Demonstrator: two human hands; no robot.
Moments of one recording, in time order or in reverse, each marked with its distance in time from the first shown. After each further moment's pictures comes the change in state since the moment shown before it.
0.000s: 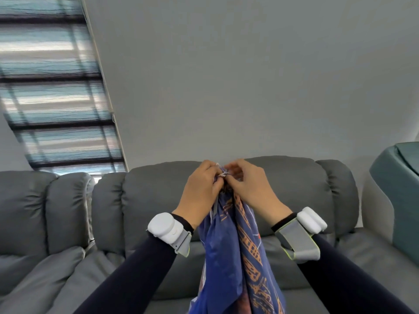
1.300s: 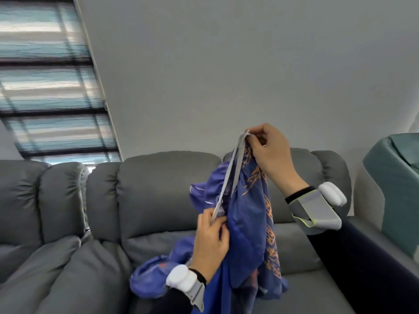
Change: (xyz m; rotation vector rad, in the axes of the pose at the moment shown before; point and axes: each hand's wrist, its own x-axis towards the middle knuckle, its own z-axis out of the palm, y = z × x) left_hand -0.138 -0.015 0.085 -0.147 0.063 -0.154; right_hand 0.022 0.002 -0.040 0.098 0.291 0.016
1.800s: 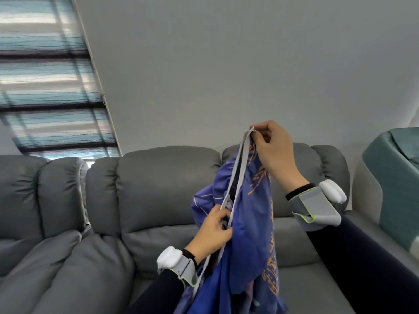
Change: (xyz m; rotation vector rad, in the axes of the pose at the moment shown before) left_hand 0.018 0.000 0.002 -0.416 -0.394 -0.262; right_hand -0.002 0.009 -0.004 0.039 0.066 0.038
